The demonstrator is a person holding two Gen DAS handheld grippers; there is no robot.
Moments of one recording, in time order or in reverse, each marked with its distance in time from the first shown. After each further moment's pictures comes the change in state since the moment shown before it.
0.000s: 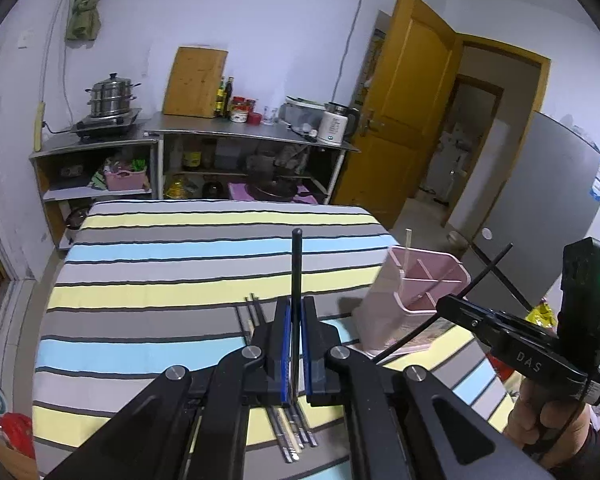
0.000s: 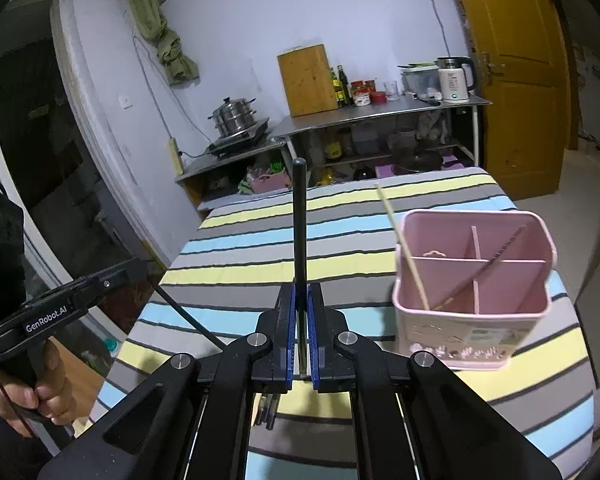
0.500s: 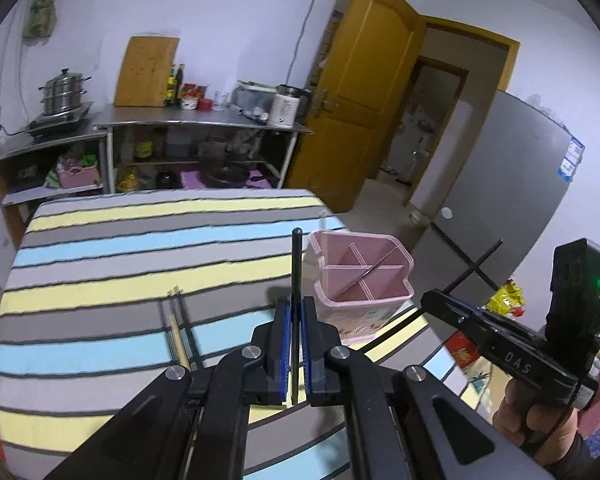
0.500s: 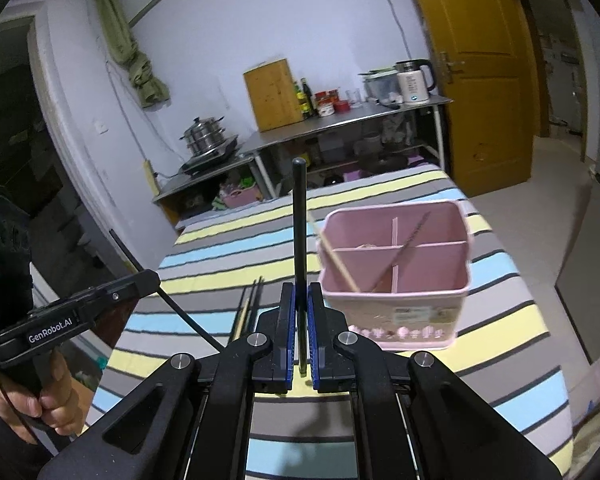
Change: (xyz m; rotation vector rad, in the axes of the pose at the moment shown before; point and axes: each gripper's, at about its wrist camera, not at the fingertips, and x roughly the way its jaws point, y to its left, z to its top) left arm 0.029 -0.070 0.009 0.048 0.051 -0.141; right arm -0.047 -0.045 -0.006 0.076 -0.050 -0.077
